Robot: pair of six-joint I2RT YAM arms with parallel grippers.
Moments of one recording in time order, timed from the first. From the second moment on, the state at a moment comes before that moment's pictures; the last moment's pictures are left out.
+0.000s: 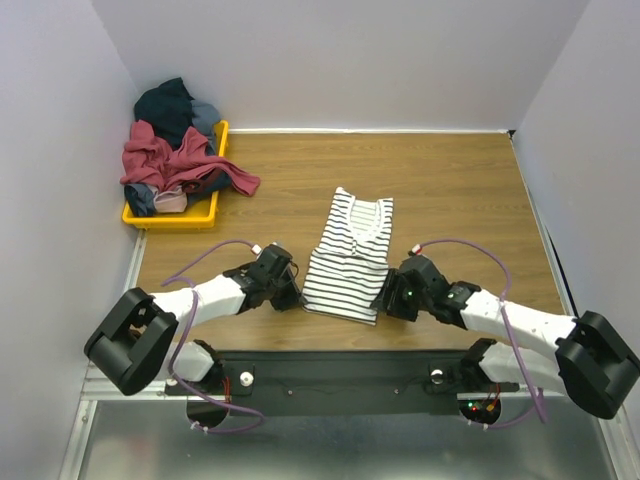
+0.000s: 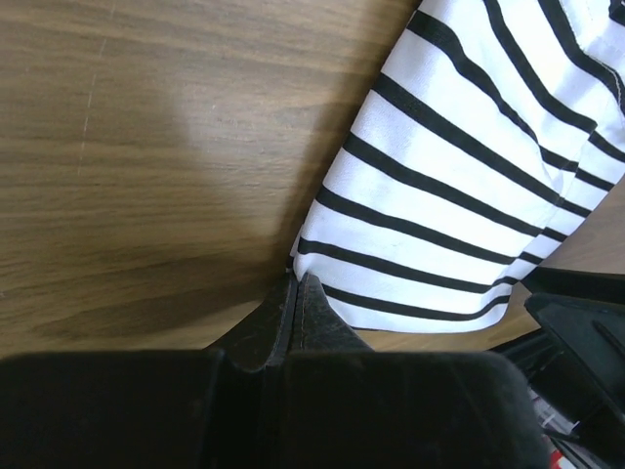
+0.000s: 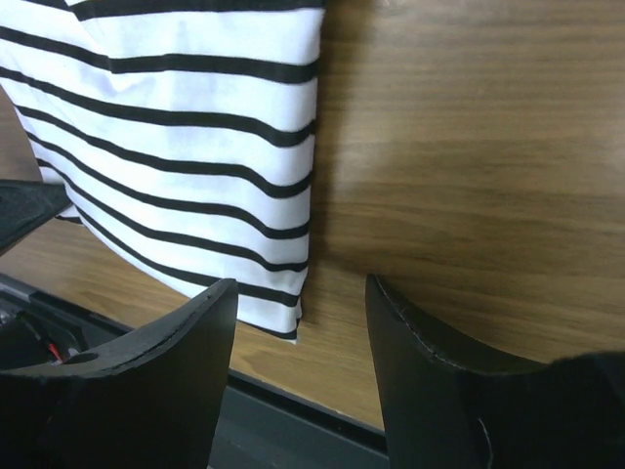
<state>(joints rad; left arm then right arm) -0.69 1.30 0.49 -0.16 0.09 -1.06 0.74 1.12 0.43 -0.23 -0.01 1.01</state>
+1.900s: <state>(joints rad) -0.75 1.11 0.61 -0.36 0.06 -0.93 0.89 0.98 0.33 -0.28 0.06 1.25</state>
